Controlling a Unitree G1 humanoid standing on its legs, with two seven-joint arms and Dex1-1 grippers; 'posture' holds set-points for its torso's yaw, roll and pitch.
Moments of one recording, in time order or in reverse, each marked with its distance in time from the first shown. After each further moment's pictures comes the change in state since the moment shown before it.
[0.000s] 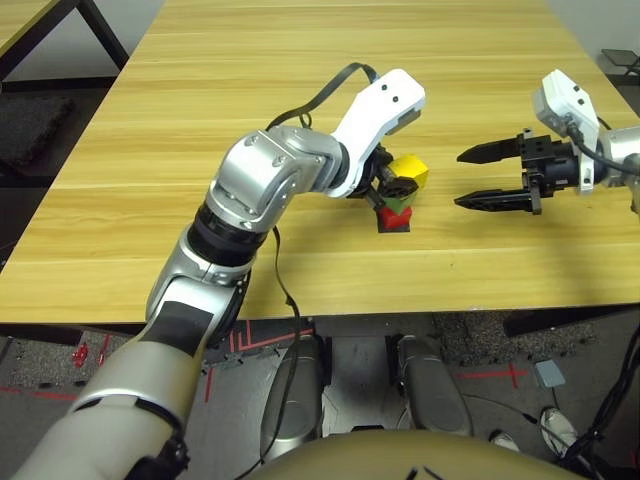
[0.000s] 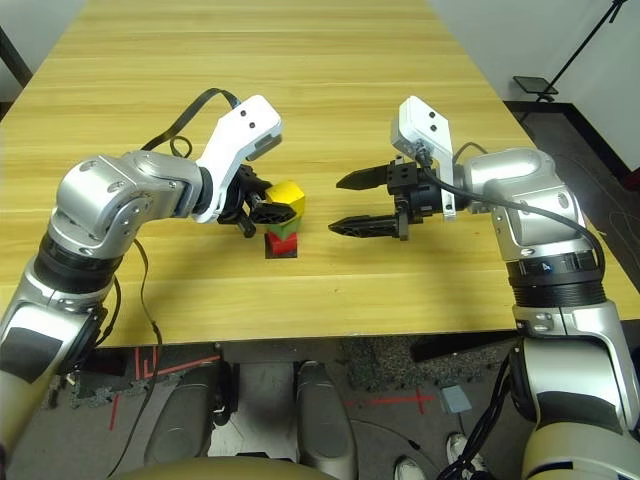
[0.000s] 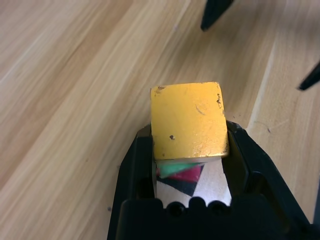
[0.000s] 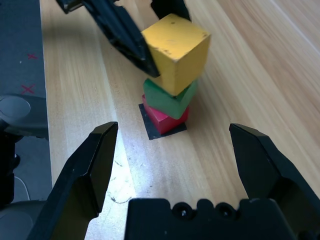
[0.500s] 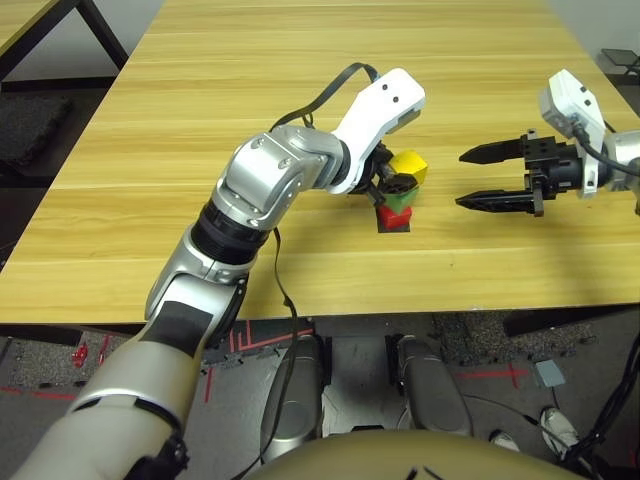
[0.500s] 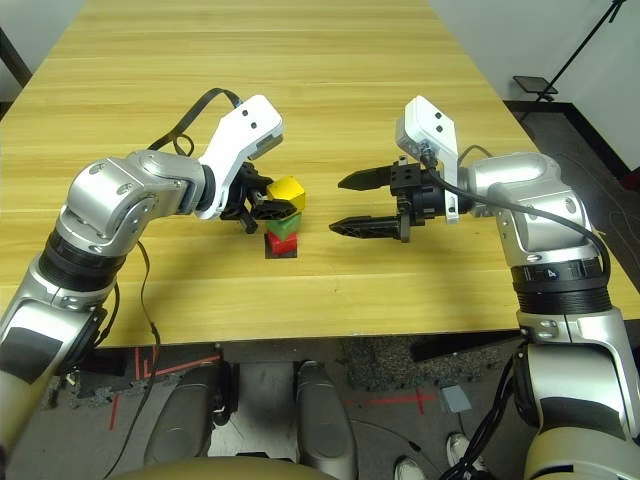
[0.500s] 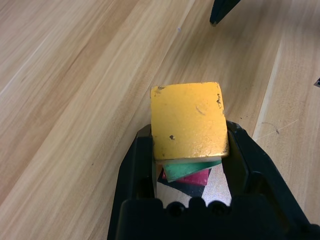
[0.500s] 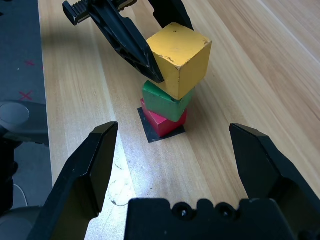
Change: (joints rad) left arm 0.002 0.004 -0.017 0.005 0.018 -0.030 -0.019; right arm 0.006 -0.007 -0.019 -0.014 0.026 0.009 -0.019
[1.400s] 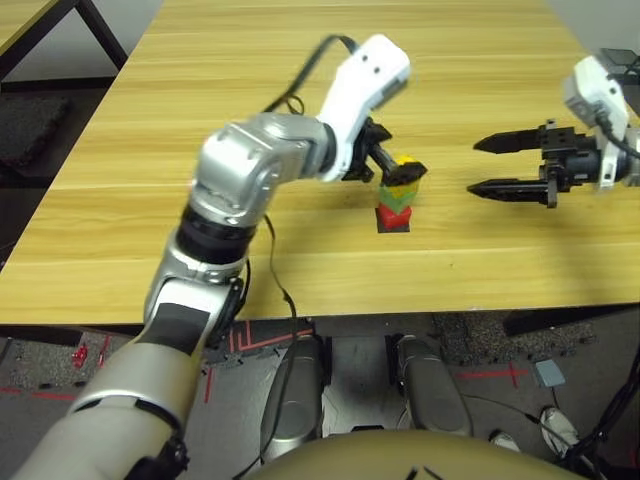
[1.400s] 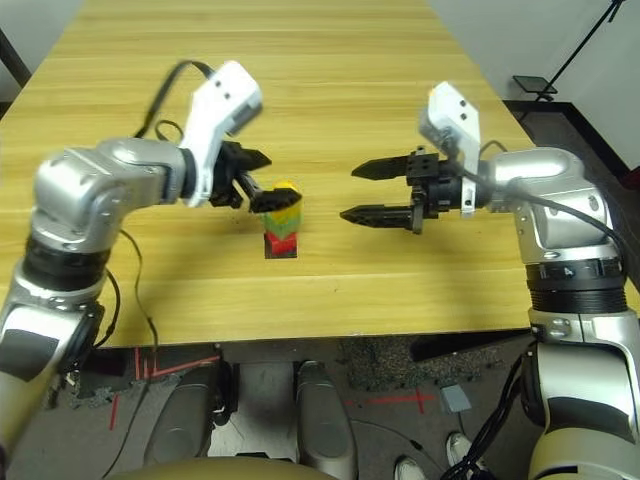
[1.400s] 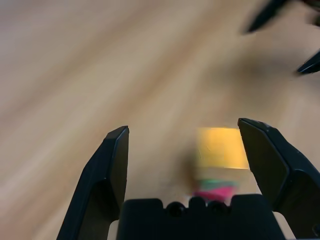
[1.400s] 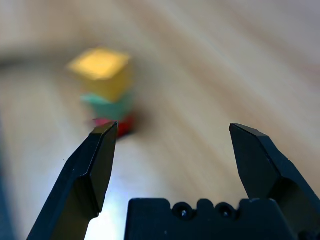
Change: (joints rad) left arm 0.078 0.068 0.413 -0.204 -0.032 0.081 0.114; right arm -0.034 -0.034 -0.182 0.236 0.007 -0.057 -0.177
